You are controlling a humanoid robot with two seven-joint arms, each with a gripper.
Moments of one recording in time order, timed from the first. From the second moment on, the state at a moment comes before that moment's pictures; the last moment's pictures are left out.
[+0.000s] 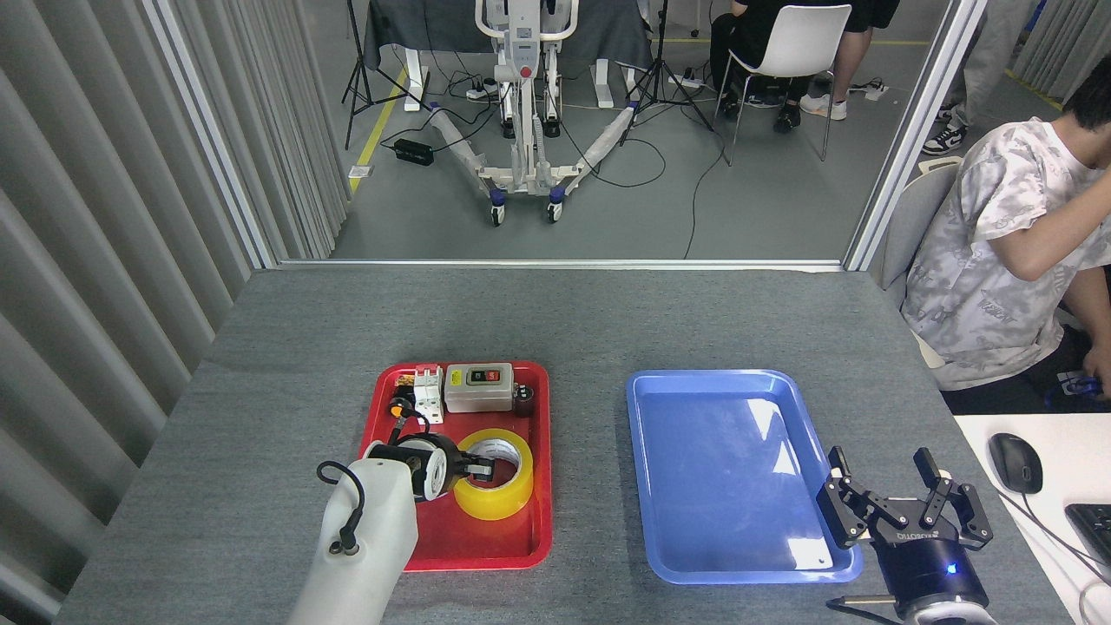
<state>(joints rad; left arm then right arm) -0.65 -0.11 -0.06 -0.79 -1.53 -0.06 -0.77 0.05 -0.34 0.06 -1.58 1.15 0.08 -0.08</state>
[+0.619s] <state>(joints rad) -0.64 -0.09 0.02 -0.84 -1.52 -0.09 -0.69 0.05 -0.31 0.07 -1.58 1.18 0.09 -0.07</state>
